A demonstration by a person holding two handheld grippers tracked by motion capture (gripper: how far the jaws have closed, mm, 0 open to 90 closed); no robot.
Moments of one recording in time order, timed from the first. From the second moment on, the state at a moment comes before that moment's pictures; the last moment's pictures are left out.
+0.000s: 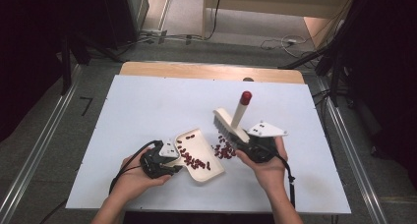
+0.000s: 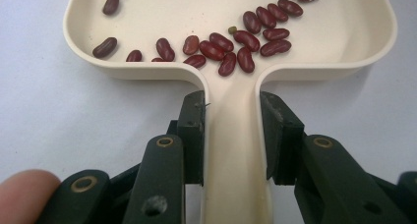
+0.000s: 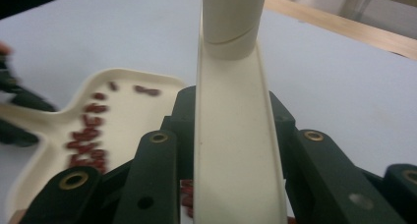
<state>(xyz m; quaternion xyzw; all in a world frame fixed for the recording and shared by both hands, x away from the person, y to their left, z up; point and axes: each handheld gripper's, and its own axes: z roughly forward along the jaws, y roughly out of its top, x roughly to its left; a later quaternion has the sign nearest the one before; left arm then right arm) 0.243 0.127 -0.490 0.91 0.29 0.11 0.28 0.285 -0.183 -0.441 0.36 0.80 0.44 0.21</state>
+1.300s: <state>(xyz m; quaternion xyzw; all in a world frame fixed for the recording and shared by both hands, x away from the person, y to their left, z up) 0.241 0.123 -0.492 0.92 0.28 0.08 0.28 0.248 -0.119 -0.472 0.31 0.84 0.41 0.17</state>
